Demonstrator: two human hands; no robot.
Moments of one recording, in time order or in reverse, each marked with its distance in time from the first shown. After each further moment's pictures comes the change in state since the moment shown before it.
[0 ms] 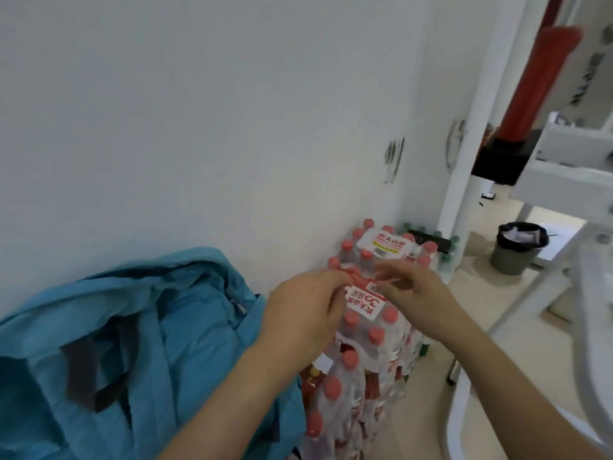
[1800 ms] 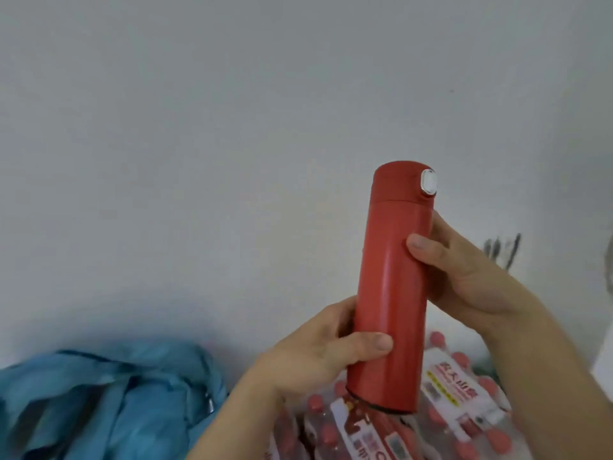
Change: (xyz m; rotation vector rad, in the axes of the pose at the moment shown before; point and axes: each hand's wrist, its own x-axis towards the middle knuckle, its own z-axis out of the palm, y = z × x) left_hand 0.183 0.075 0.004 -1.010 -0.109 -0.299; right_hand 0.236 -0.034 -0.149 0.943 -0.666 -0.292
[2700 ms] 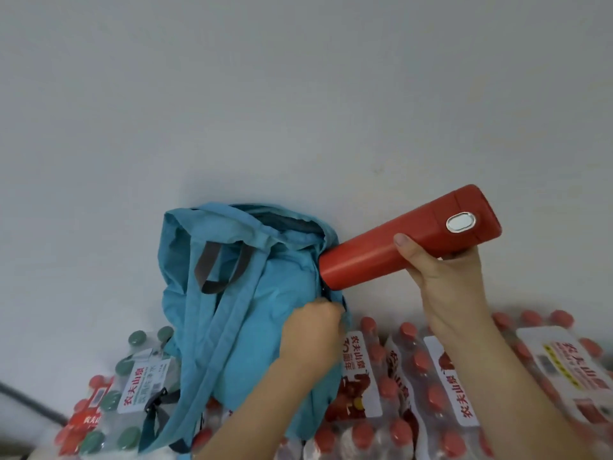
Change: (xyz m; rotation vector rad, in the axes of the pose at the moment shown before) left_hand -0.153 -0.143 -0.084 1.208 0.733 -0.495; right_hand 0.018 0.151 0.190 0.080 0.337 0.049
